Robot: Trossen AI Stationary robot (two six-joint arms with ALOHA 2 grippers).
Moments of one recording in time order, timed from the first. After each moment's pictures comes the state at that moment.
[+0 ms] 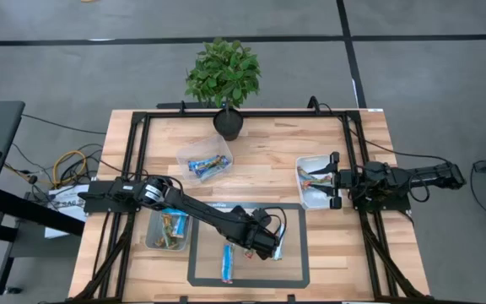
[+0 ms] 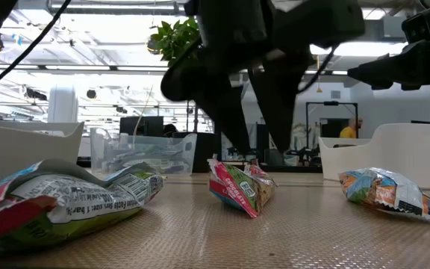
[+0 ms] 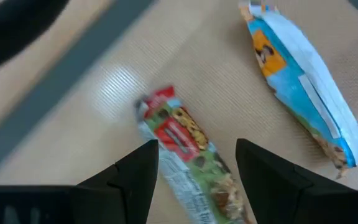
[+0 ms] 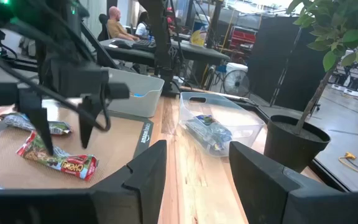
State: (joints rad) left arm -0.37 2.34 2.00 -0.99 -0.30 -1.07; right arm 0.10 0.08 0.01 0.03 0.13 -0.24
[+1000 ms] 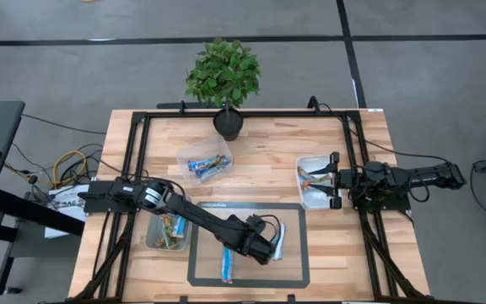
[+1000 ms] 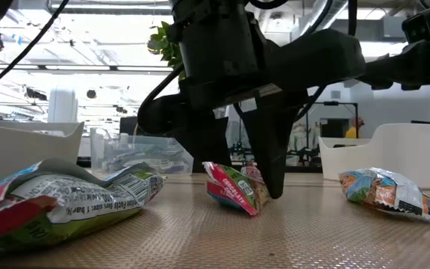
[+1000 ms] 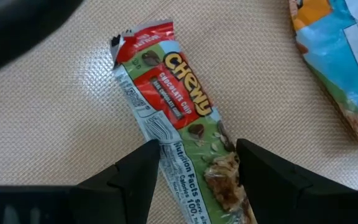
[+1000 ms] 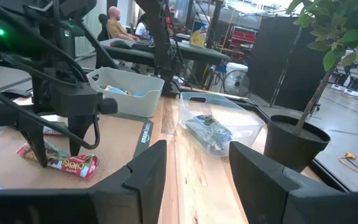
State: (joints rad) left arm -0.40 2.36 1.90 -0.88 -0.25 -1.23; right arm 0.10 0.08 0.01 0.03 0.13 -0.24
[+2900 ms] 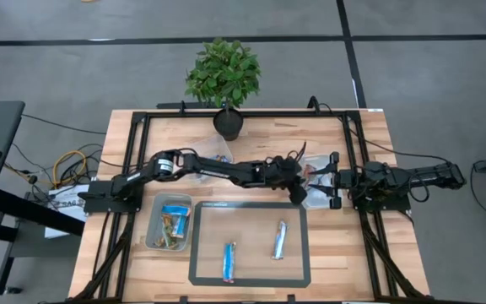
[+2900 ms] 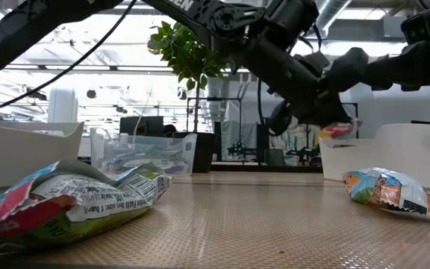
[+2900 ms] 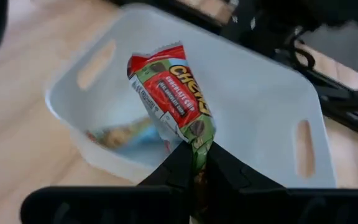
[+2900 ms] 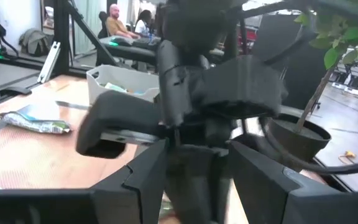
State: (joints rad) left arm 0.01 2.38 1.89 -0.03 -0.17 -0.45; right arm 0.10 0.09 0.01 0.03 0.13 -0.24
